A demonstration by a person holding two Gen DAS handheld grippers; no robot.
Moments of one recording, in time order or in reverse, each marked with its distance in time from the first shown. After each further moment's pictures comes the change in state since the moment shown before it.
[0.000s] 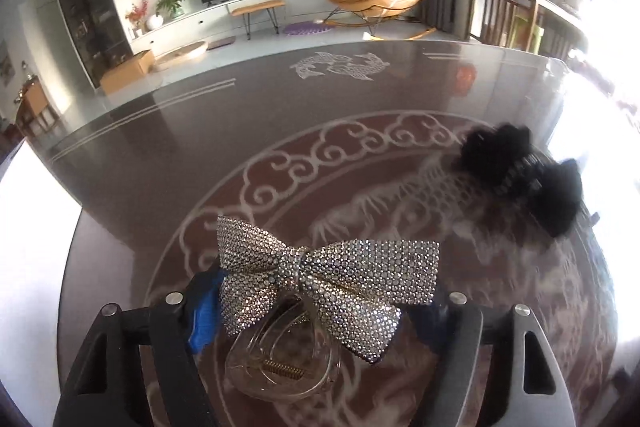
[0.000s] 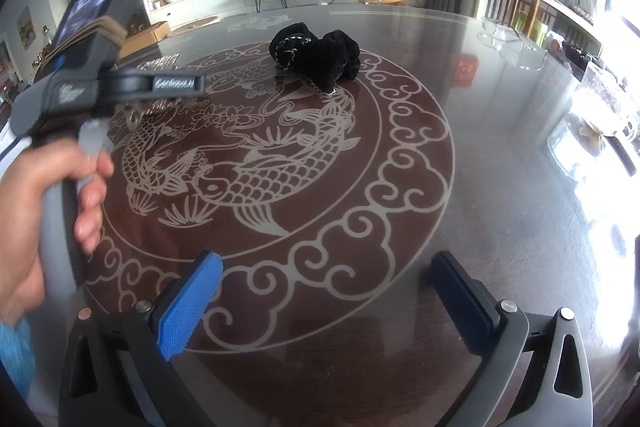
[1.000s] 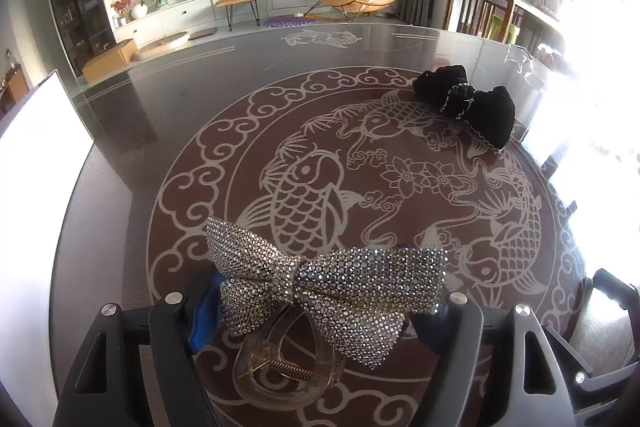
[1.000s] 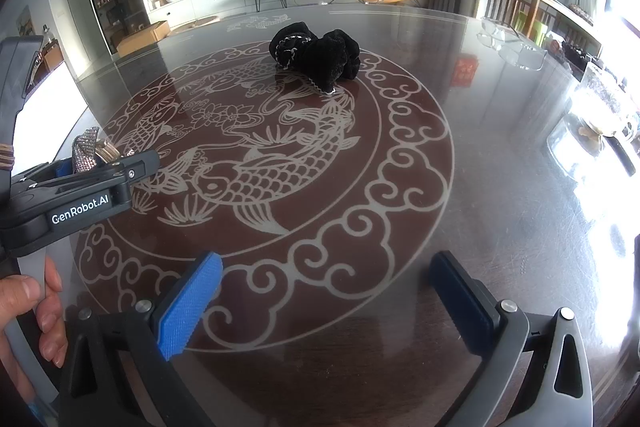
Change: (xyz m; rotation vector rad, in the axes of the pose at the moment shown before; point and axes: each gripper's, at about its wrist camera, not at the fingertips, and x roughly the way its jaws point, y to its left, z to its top) left arm -0.044 0.017 -0.068 -0.016 0.016 -0.097; right arm 0.001 -0.001 0.000 0.003 0.001 -0.005
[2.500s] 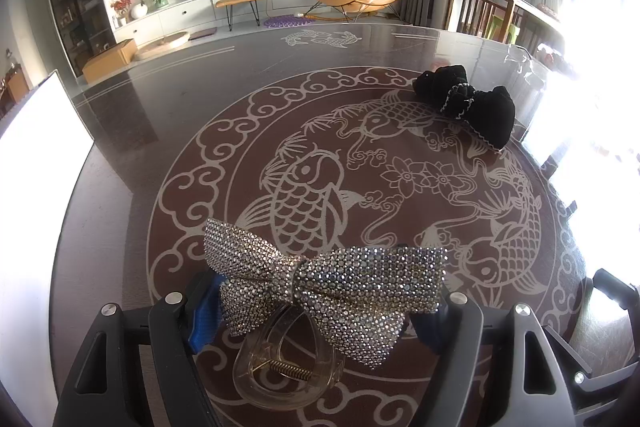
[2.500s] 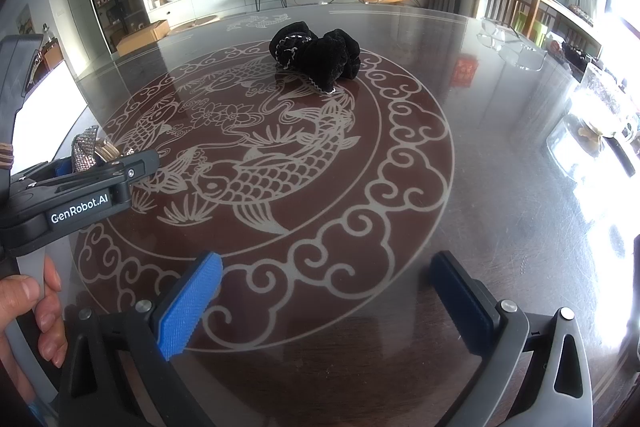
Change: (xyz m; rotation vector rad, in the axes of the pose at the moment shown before) left arm -0.001 -0.001 0.000 0.000 0.000 0.000; right arm 0.000 0.000 0.000 0.005 0.001 -0.005
